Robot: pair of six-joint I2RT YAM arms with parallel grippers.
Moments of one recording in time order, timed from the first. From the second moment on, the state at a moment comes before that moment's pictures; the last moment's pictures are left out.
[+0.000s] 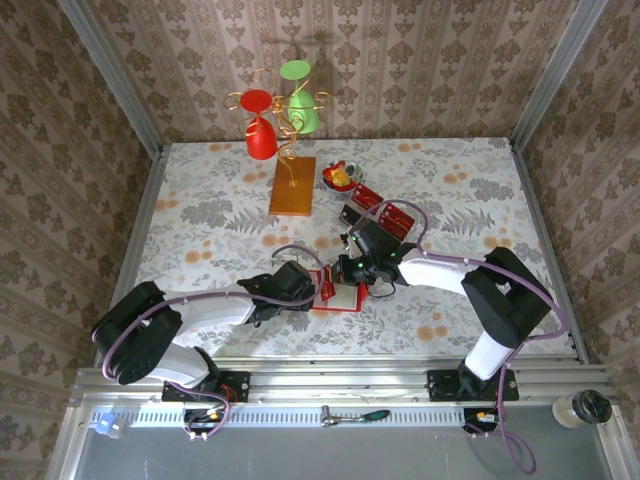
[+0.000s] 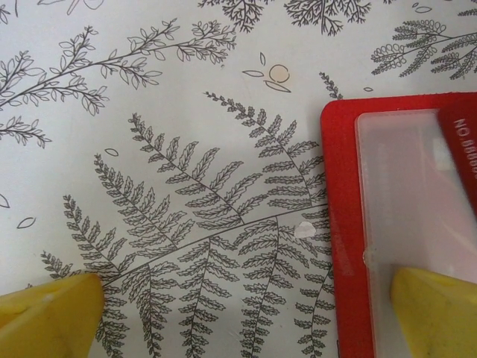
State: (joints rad) left arm -0.92 1.41 0.56 -0.21 -0.35 -0.62; right arm 0.66 1.66 0.87 -0.11 -0.37 0.71
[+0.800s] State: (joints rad) left arm -0.95 1.41 0.56 -0.23 -0.39 -0.69; right arm 0.63 1.49 0.54 0.32 -0.27 0.96
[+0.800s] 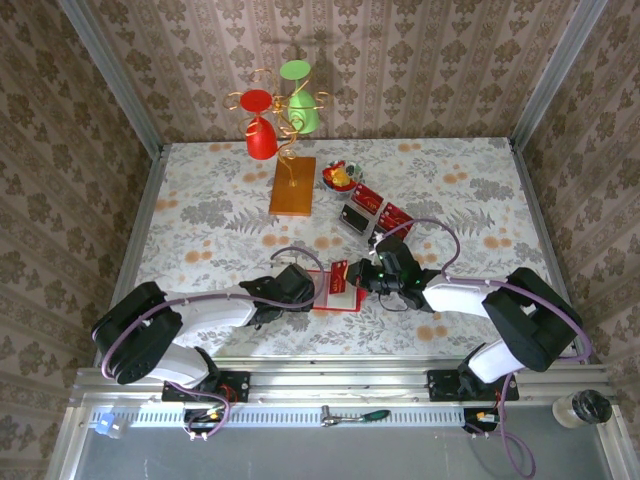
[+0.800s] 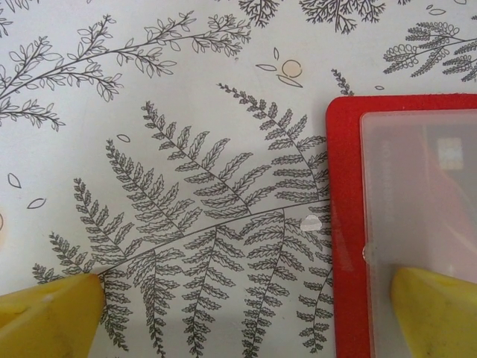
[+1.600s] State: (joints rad) left arm -0.95 1.41 0.56 -0.24 -0.41 -0.72; right arm 0.64 1.55 0.51 0.45 -0.25 1.02
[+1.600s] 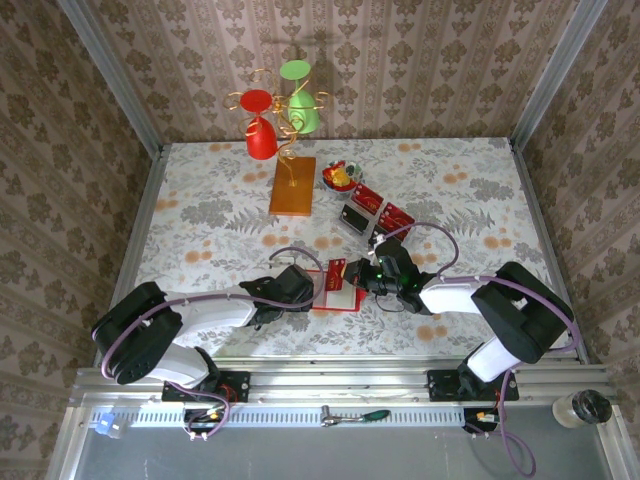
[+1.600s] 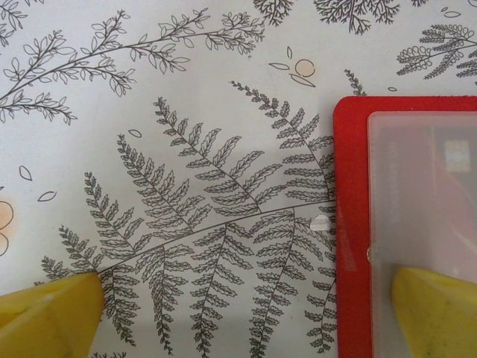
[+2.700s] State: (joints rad) left arm -0.95 1.41 0.56 -0.24 -0.41 -0.72; right arm 0.66 1.61 0.47 0.54 -0.24 1.04
